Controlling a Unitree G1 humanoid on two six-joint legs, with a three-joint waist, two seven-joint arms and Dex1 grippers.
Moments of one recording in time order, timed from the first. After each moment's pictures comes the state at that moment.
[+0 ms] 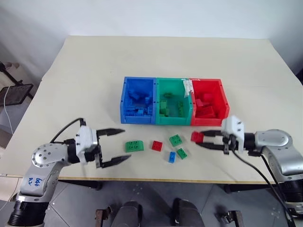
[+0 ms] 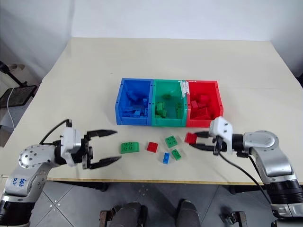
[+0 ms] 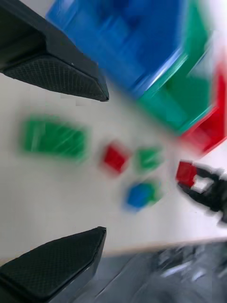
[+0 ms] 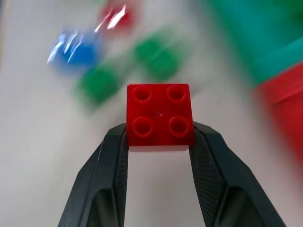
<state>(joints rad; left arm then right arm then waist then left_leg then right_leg) -0.11 0.67 0.14 -0.27 -0.51 0.16 -1.02 -0.31 -0.79 -0.06 -0.04 0.40 0.25 1.18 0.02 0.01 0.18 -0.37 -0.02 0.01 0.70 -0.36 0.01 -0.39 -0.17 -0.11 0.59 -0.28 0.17</state>
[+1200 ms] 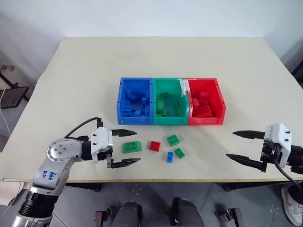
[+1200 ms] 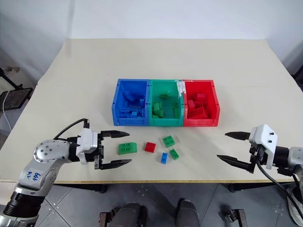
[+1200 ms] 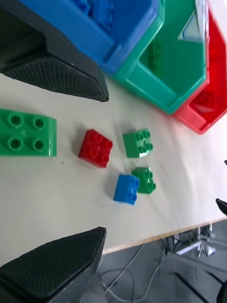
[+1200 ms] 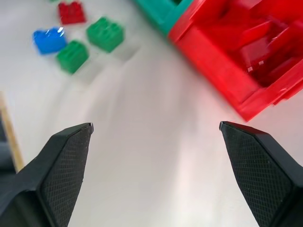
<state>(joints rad) -0.17 0.68 0.00 -0.24 -0.41 0.11 -1.08 0.04 -0.93 -0.36 -0.14 0.47 0.22 1.24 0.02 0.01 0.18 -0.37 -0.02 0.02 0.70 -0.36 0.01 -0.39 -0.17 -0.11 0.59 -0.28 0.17</state>
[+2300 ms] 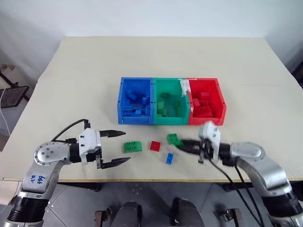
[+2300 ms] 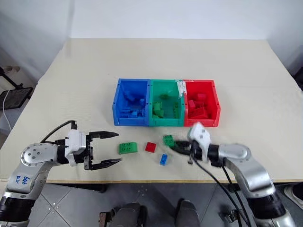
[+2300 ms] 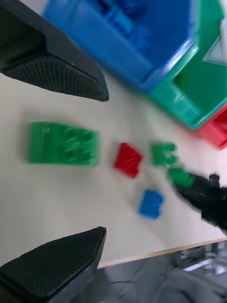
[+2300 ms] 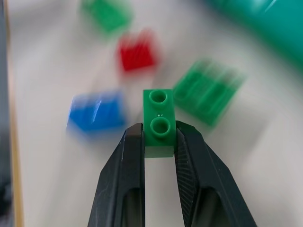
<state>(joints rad) -0.11 0.71 0.10 -0.22 -0.44 0.09 -1.06 -0.33 -0.62 0.04 -0.31 0.47 0.57 0.90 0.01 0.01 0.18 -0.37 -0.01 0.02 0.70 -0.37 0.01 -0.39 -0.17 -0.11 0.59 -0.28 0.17</state>
